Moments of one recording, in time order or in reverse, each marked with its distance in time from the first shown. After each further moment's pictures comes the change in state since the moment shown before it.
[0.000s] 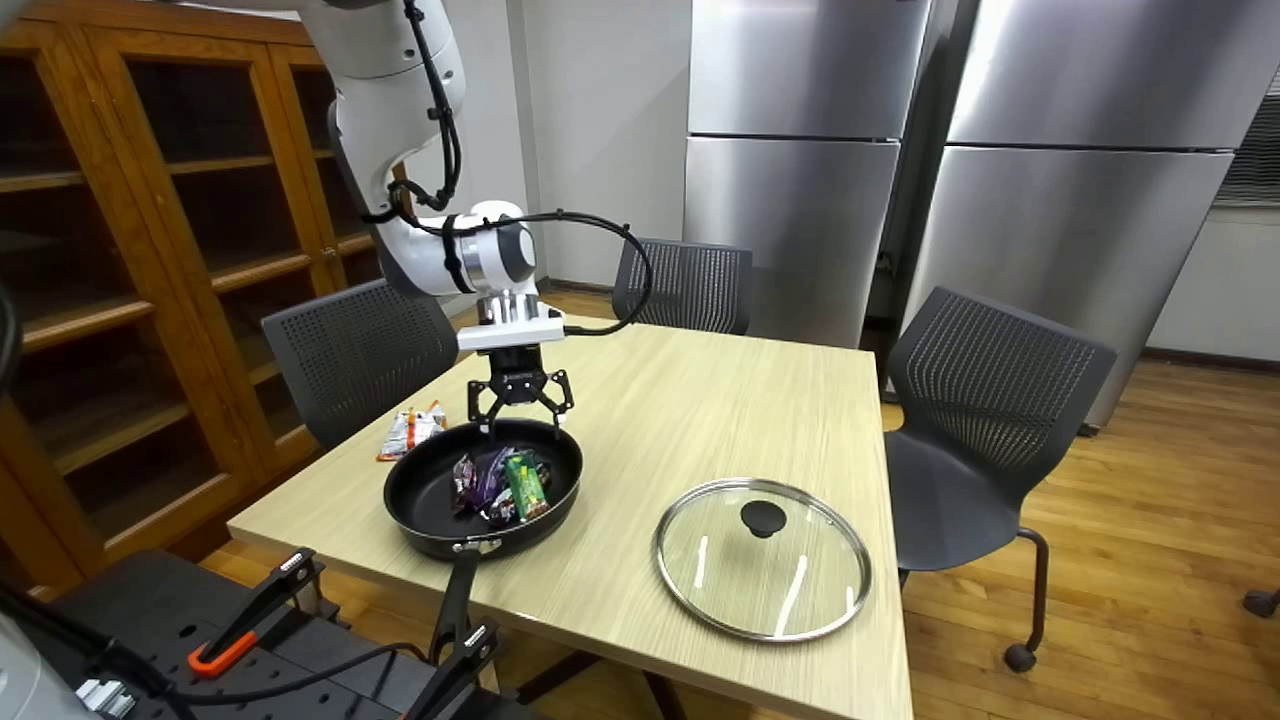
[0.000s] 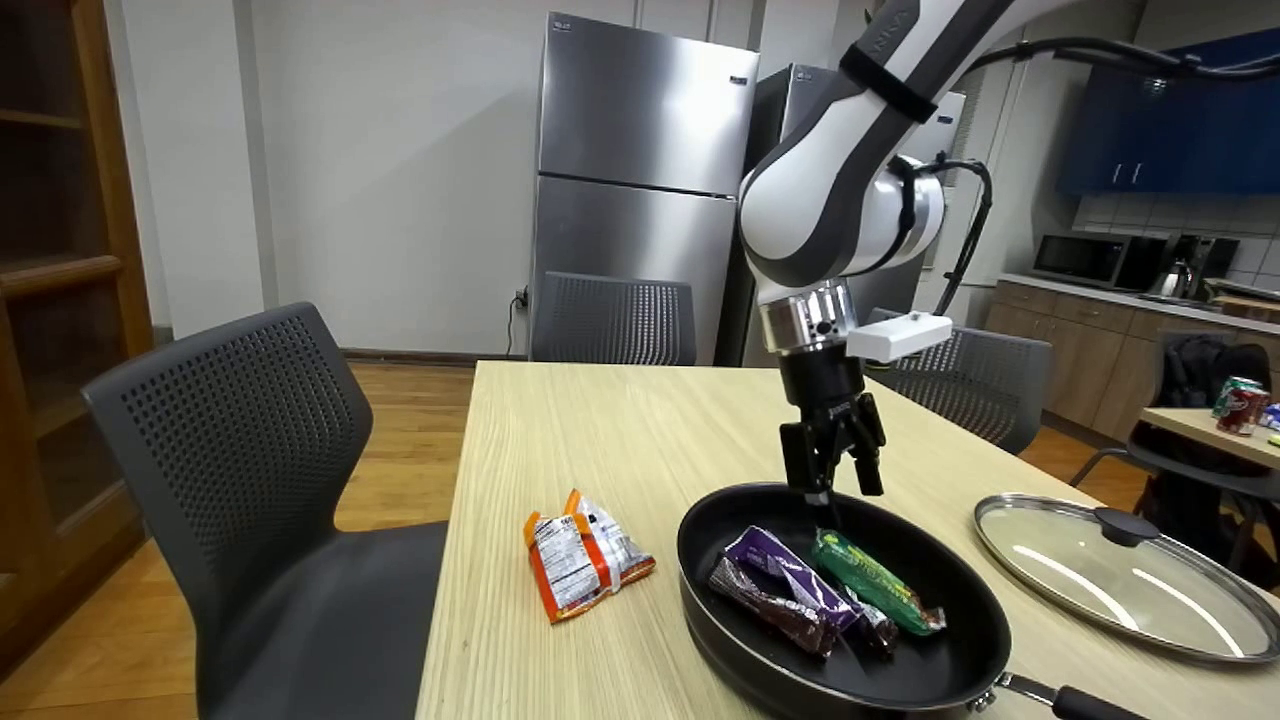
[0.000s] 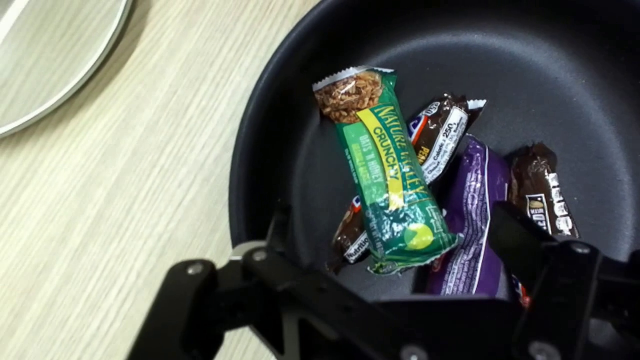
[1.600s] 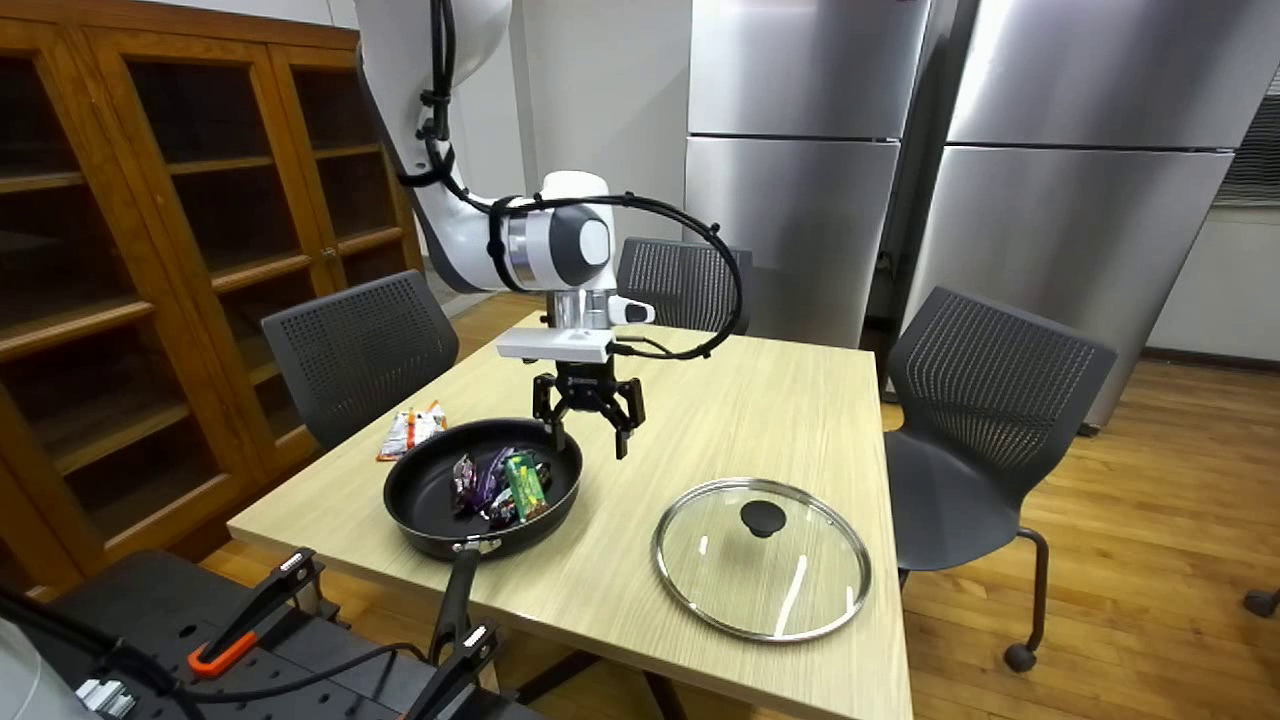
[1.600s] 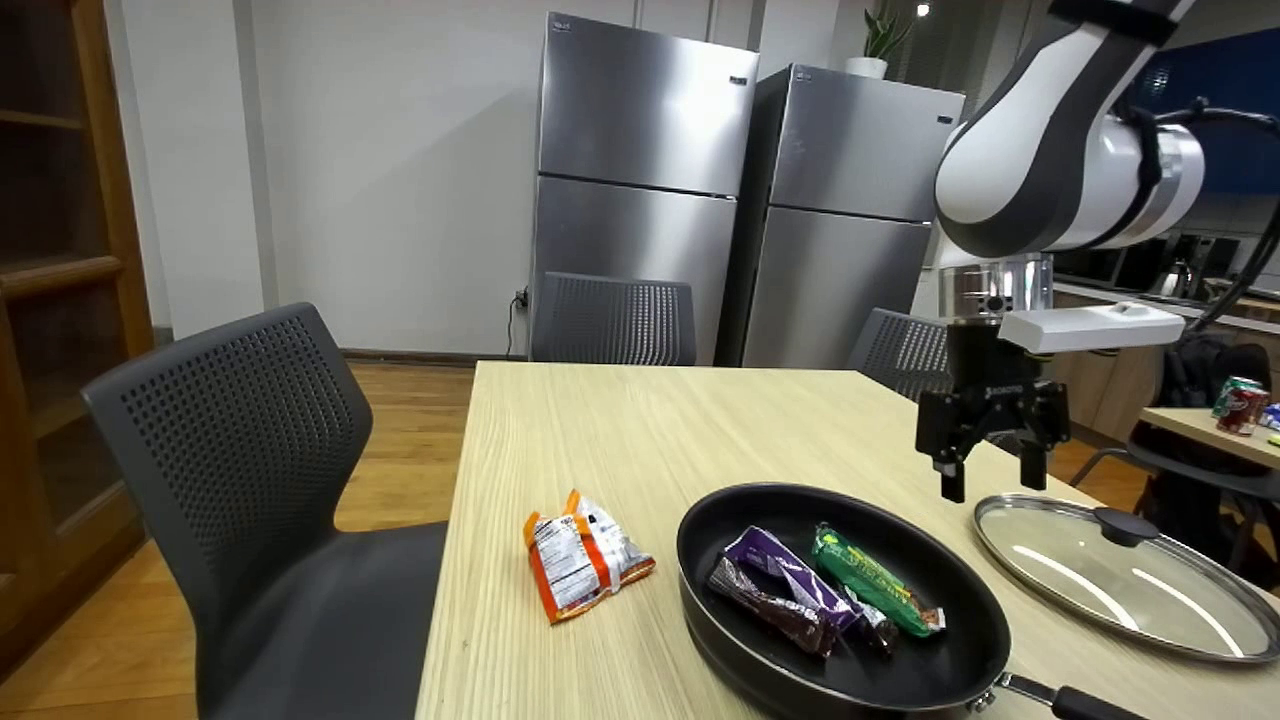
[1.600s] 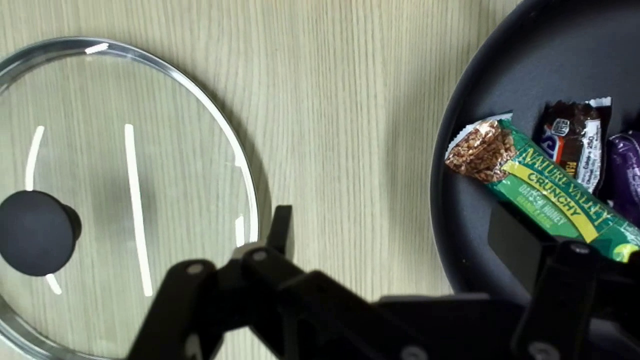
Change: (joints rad) arm -0.130 -0.263 -0.131 -0.393 0.140 0.325 0.213
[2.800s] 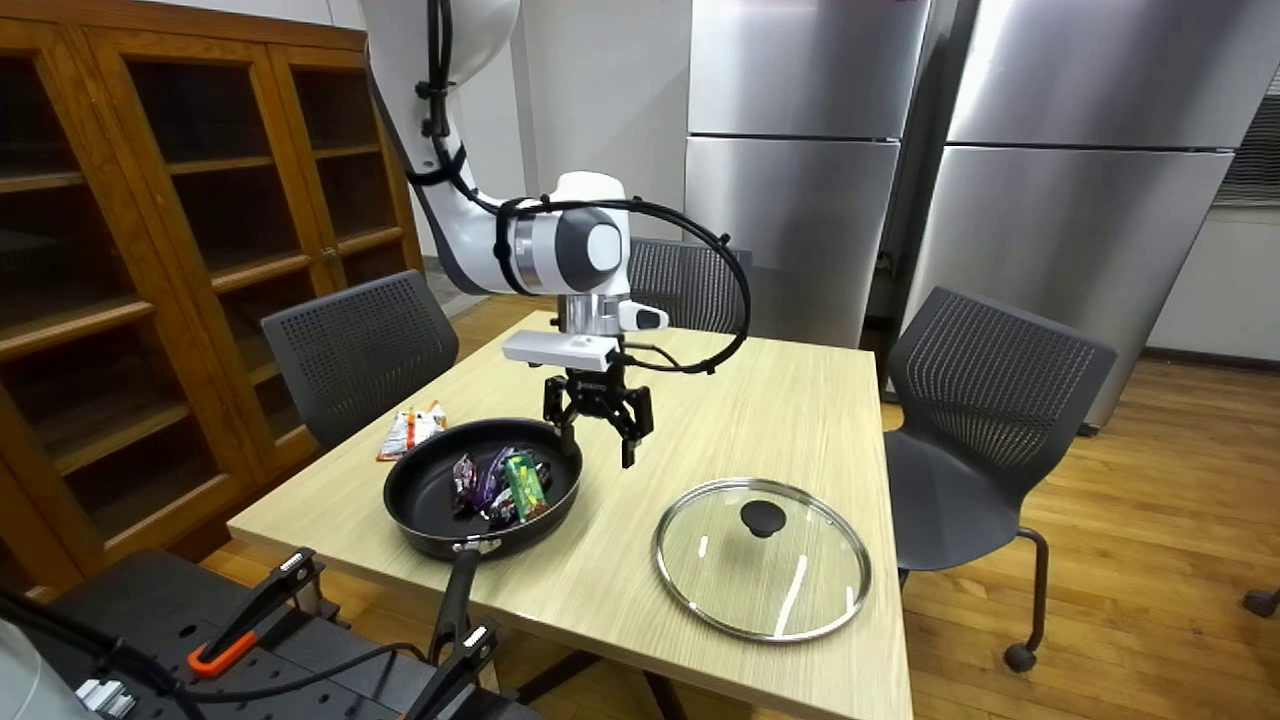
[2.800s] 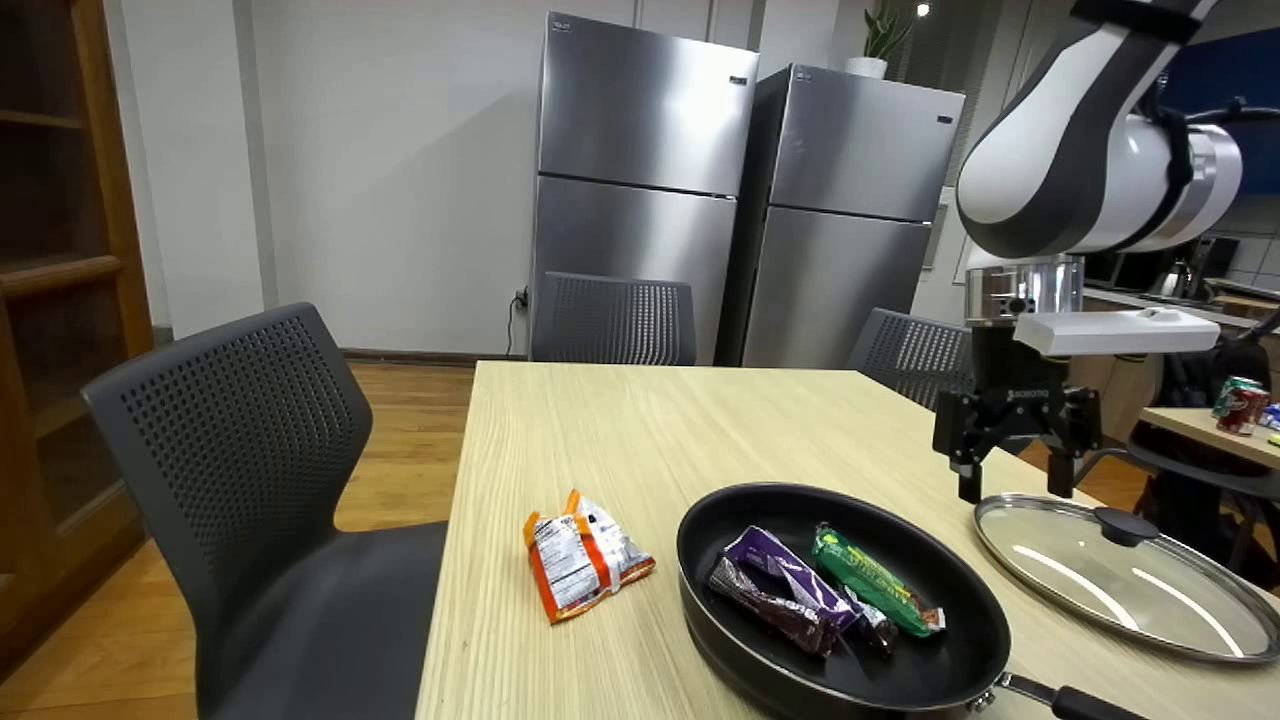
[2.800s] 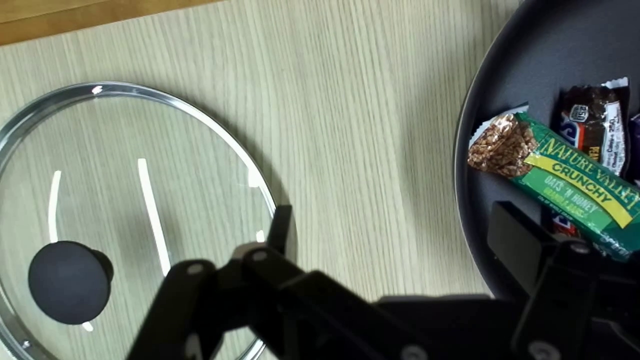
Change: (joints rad) arm -0.011 -0.015 -0.024 -0.032 0.048 0.026 0.048
